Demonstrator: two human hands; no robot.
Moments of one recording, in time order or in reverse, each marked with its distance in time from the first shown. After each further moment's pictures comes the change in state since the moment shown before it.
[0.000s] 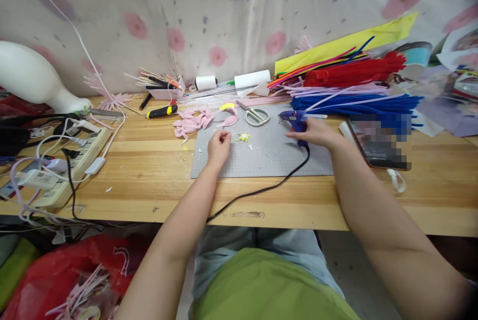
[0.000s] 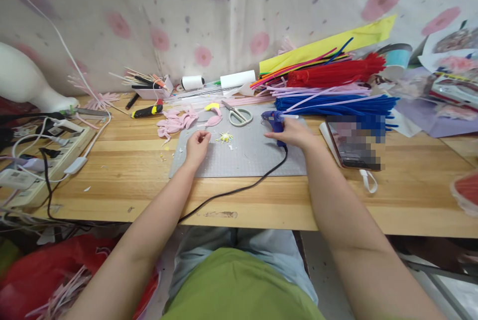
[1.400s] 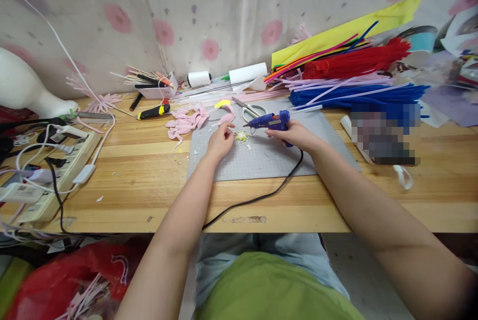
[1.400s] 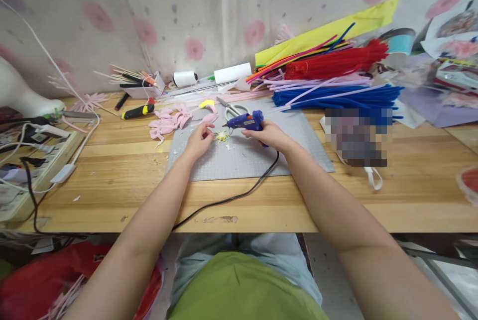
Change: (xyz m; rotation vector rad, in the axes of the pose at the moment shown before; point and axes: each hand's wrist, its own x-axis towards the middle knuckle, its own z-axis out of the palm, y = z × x) left_hand 0.026 -0.004 0.006 0.361 -0.338 0.183; right_hand -0.013 -0.054 0.027 0.605 -0.211 0.098
